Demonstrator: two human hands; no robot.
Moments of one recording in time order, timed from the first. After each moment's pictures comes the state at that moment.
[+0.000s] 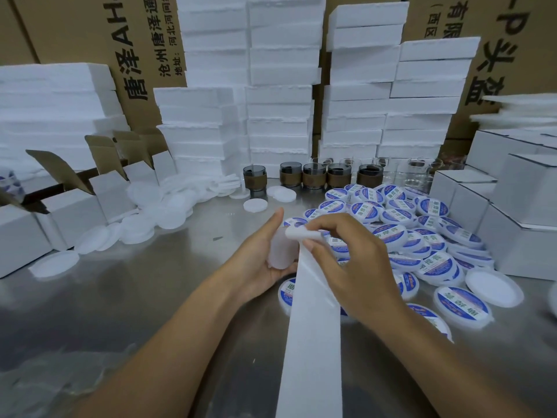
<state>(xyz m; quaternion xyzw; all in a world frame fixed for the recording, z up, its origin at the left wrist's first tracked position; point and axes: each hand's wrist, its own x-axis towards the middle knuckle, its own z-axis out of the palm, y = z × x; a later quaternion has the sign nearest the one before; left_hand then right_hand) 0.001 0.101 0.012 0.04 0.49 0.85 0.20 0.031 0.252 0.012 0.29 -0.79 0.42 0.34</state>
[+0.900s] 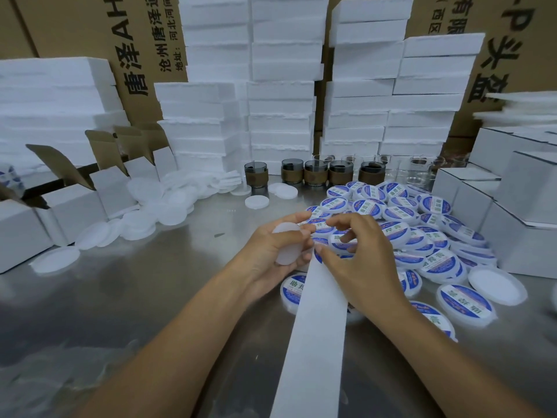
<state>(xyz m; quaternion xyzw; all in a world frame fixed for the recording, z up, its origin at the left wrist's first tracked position) 0.003 0.109 0.010 0.06 0.50 0.86 0.10 0.018 0.256 0.000 0.16 -0.83 0.45 0.28</state>
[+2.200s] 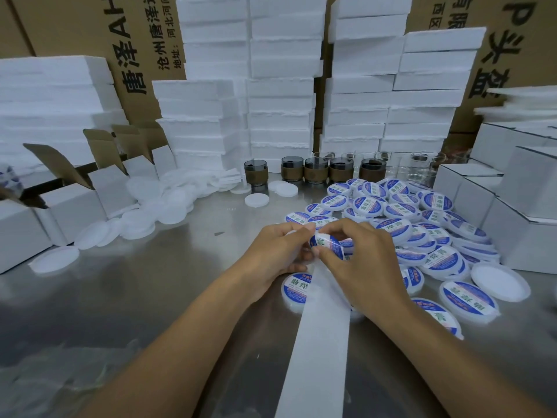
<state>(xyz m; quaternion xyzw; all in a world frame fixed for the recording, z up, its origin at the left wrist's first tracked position) 0.007 0.117 0.013 0.03 0.70 0.71 0.05 0.022 0.255 0.003 0.14 -0.88 0.35 0.29</state>
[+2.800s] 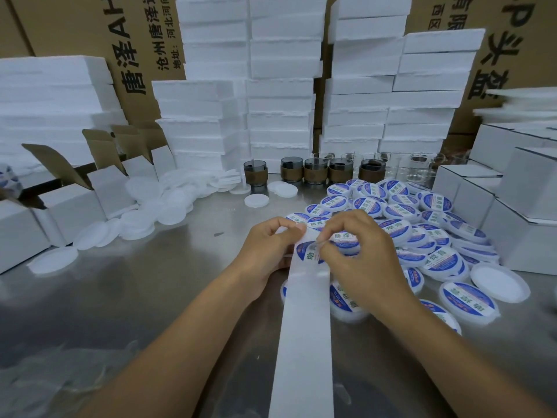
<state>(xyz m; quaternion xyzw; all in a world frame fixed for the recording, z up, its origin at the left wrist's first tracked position) 0.004 0.110 0.009 0.01 0.67 0.74 0.02 0.029 0.254 0.015 0.18 -0.83 0.47 0.24</state>
